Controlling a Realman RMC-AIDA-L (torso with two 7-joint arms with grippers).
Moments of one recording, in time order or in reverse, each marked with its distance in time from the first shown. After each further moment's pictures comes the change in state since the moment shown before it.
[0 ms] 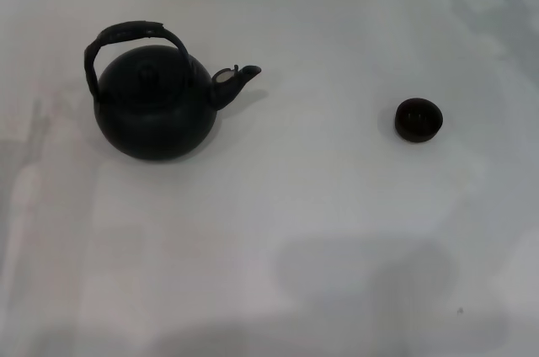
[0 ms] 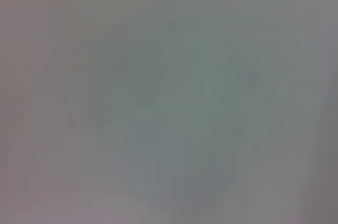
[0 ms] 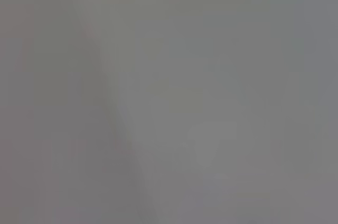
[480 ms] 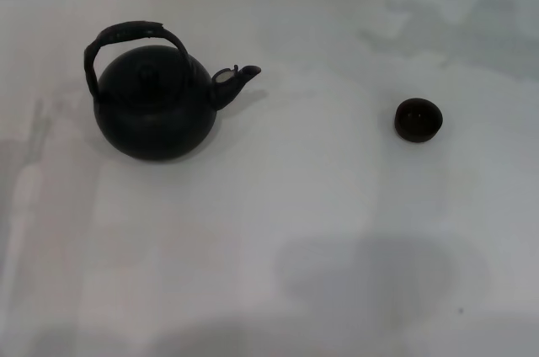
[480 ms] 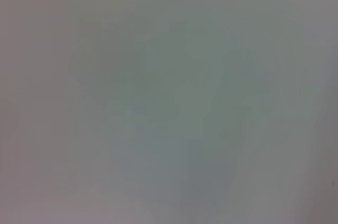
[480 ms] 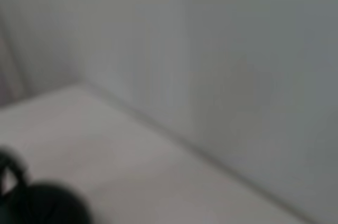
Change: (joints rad) left arm -0.001 0.001 0.002 0.003 0.000 -0.001 0.000; right arm 0.110 -0.084 -0.009 -0.437 -0.954 0.327 0.782
